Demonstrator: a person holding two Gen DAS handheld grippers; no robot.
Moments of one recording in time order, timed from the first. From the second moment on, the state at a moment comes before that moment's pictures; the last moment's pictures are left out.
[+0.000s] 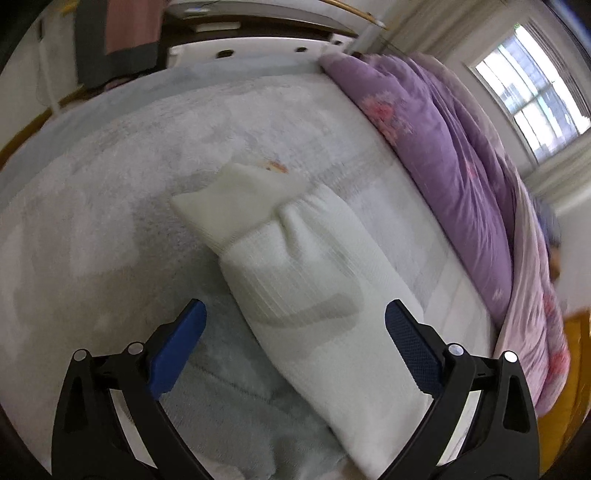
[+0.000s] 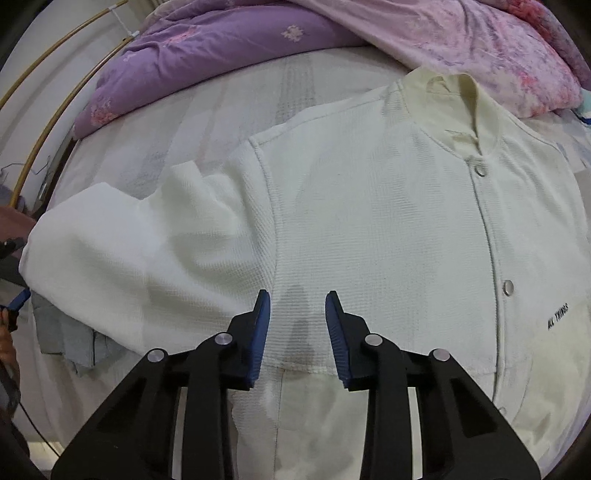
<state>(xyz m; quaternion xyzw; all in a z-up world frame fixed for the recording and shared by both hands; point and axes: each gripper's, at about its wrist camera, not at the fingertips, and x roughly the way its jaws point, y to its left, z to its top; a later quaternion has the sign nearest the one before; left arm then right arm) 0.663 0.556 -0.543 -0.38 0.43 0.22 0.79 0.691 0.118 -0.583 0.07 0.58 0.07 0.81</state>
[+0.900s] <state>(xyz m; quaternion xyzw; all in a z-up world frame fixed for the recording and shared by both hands) 0.631 0.371 -0.387 -0.14 0.31 0.11 0.93 0.690 0.081 -0.630 0.18 0.63 0.17 0.74</state>
